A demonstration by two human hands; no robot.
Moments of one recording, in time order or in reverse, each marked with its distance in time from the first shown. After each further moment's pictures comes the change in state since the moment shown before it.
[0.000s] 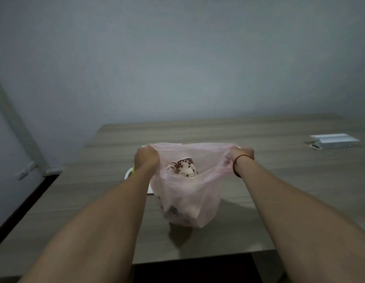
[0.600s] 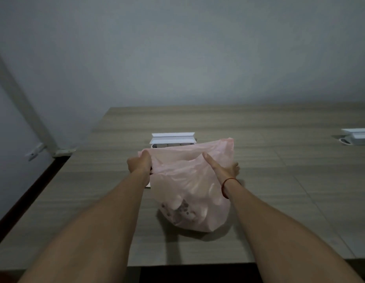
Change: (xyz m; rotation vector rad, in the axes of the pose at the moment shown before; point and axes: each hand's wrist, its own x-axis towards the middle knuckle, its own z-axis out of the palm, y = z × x) left_hand 0.077 -0.064 0.010 -0.574 0.002 -0.400; right_hand -0.006 0.086 0.089 -0.293 -0.169 0.045
